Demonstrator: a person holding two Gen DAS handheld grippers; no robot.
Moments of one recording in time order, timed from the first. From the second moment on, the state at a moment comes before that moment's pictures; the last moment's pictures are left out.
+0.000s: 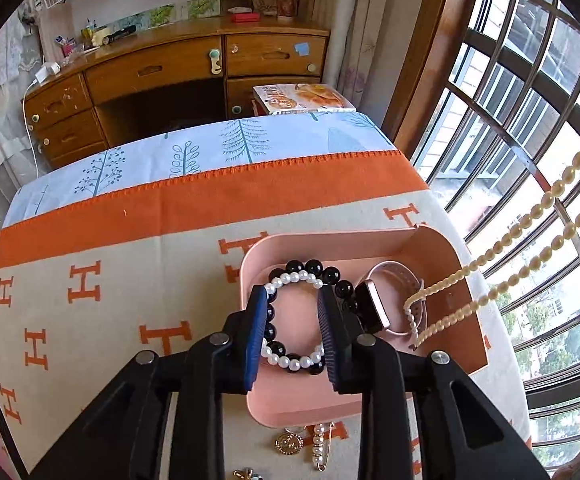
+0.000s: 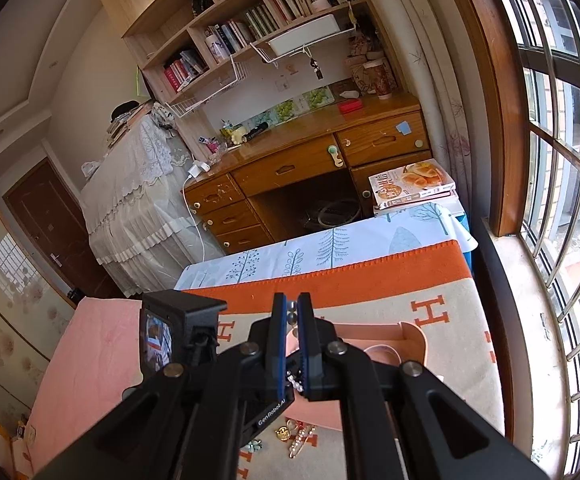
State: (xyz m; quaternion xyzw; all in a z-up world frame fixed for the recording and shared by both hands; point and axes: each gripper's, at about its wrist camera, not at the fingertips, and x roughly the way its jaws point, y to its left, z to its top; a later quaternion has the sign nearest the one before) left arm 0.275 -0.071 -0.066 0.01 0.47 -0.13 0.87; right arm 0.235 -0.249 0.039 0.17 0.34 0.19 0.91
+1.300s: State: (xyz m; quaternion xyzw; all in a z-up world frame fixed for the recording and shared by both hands) left arm 0.151 0.095 -0.013 -0.06 0.39 -0.04 0.92; right arm 0.274 -0.184 -0.017 0.12 0.42 0.13 0.89
